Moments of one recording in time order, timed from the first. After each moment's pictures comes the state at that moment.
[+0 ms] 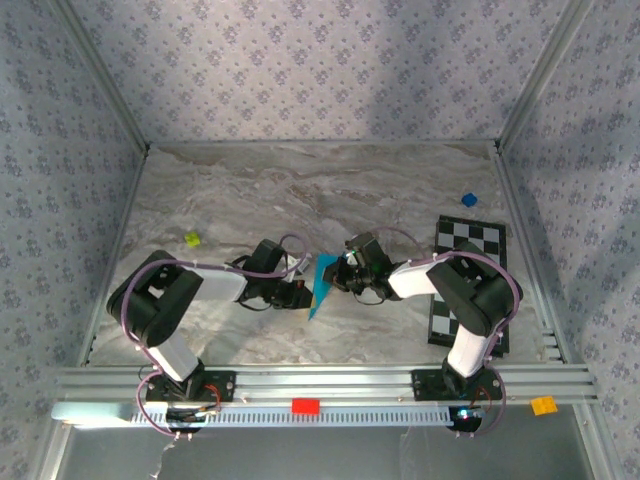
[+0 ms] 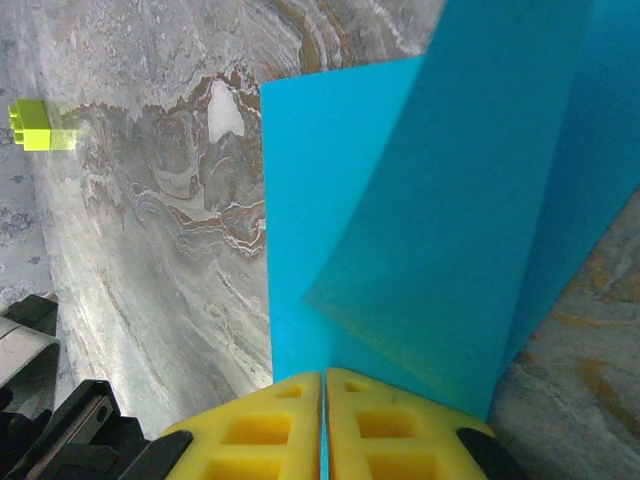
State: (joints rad) left arm -0.65 1.66 0.61 0.05 0.71 -0.55; right arm 0.68 1.76 0.66 0.35 -0.38 1.03
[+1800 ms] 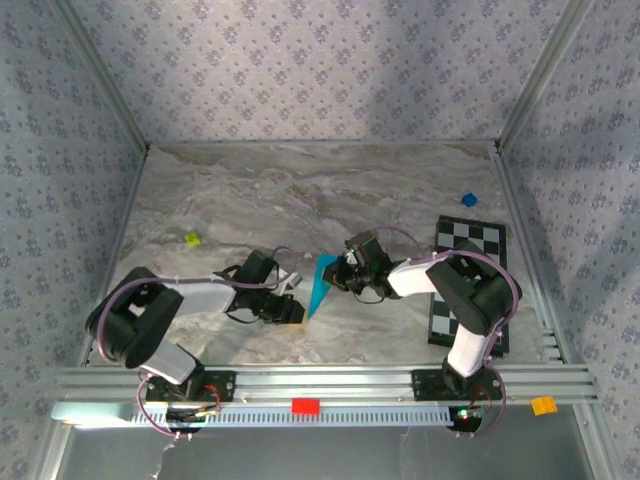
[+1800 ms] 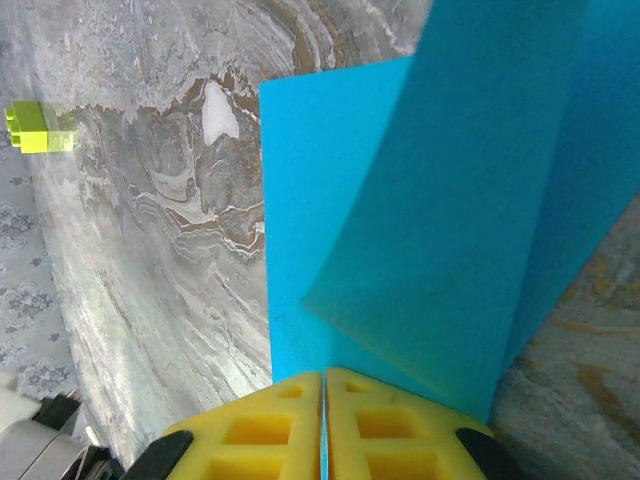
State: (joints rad) left arm -0.65 1.48 0.51 -0.12 0.74 -0.54; right arm 0.68 1.77 0.68 0.33 -0.39 1.04
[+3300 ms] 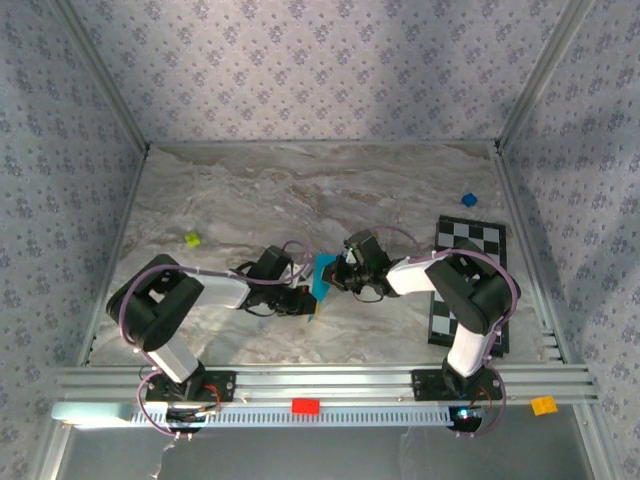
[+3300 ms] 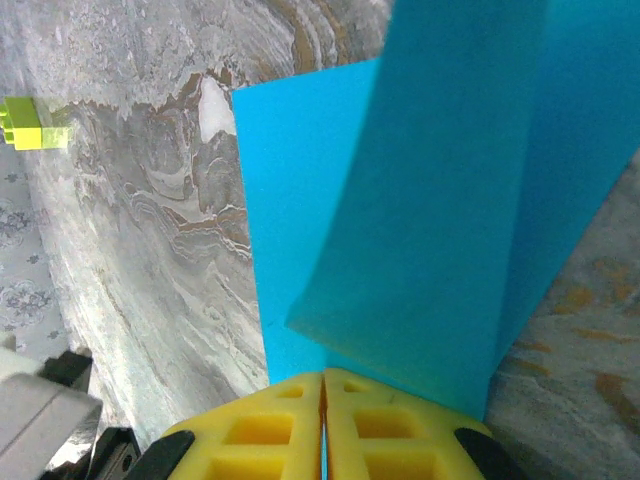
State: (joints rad) left arm -0.73 1.63 0.57 0.07 0.65 -0.69; right arm 0.68 1.77 0.70 0.29 -0.40 1.04
